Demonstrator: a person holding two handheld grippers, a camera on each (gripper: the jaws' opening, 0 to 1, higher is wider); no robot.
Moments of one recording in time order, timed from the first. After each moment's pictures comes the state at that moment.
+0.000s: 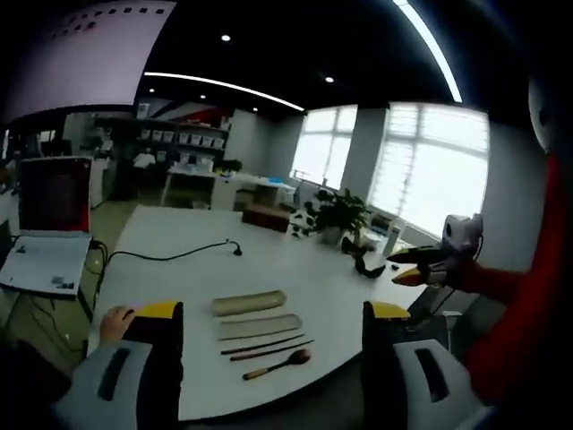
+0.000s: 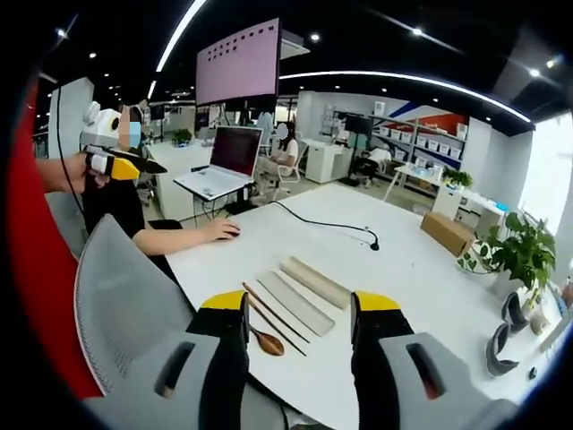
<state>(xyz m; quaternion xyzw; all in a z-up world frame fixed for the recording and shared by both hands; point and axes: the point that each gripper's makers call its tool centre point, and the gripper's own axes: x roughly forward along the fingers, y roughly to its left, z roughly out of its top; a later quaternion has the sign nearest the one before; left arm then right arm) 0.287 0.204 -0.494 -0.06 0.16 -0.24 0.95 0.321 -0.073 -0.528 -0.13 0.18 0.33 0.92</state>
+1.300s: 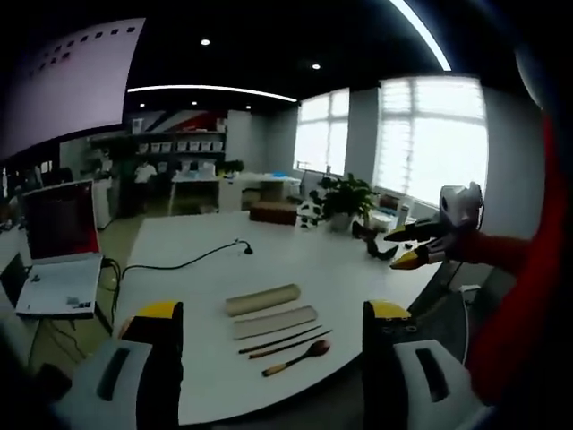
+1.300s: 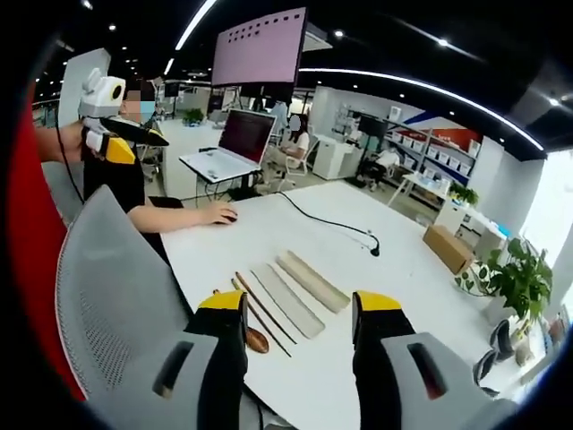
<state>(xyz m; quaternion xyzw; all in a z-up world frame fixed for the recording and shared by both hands) 0.280 0.198 -0.498 0.00 0.16 -0.22 0.96 0.335 -0.051 -0.537 -0.21 0.18 0.35 0.89</state>
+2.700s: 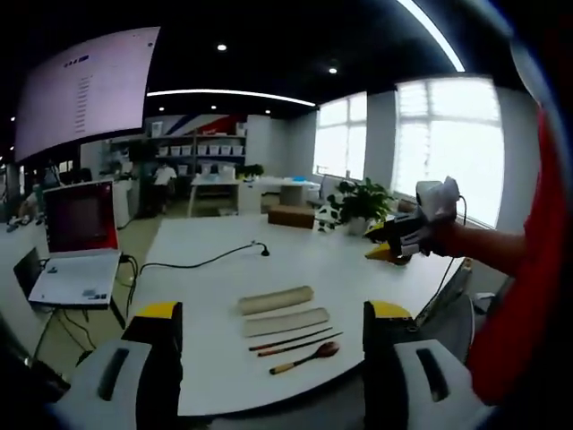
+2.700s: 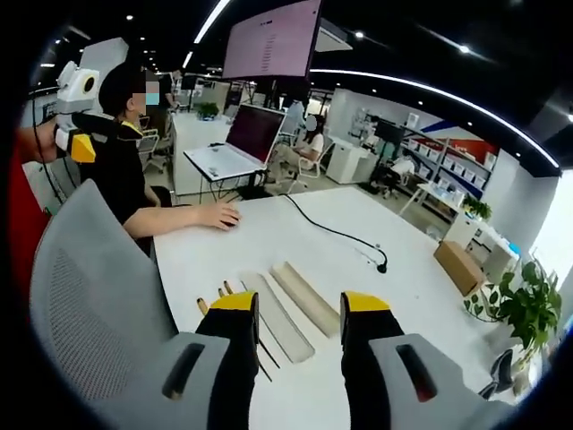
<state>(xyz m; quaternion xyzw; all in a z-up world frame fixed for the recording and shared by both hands) 0.267 0.208 -0.497 0.00 0.15 -0.17 0.97 0.399 -0.032 -0.544 -0.22 0.17 0.38 0.88</state>
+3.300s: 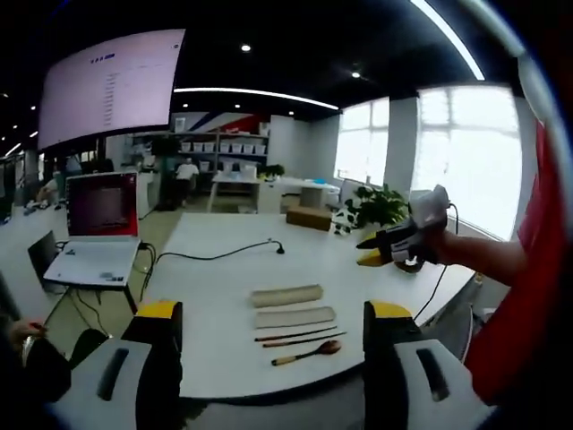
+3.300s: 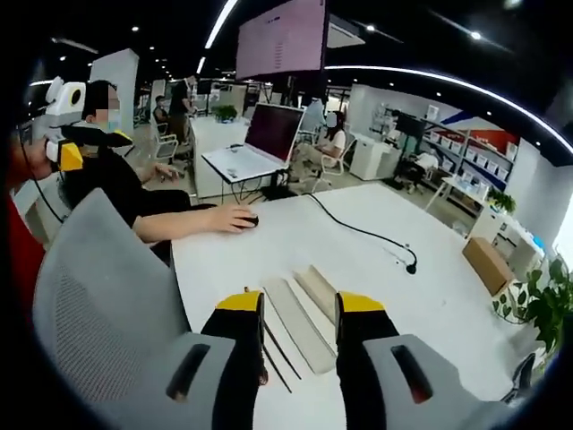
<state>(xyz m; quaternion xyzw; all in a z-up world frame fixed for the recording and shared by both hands) 0.240 0.215 -0.496 -0.02 0.16 -0.12 0.98 0.405 0.001 -0.566 -0.20 0.19 0.44 0.85</state>
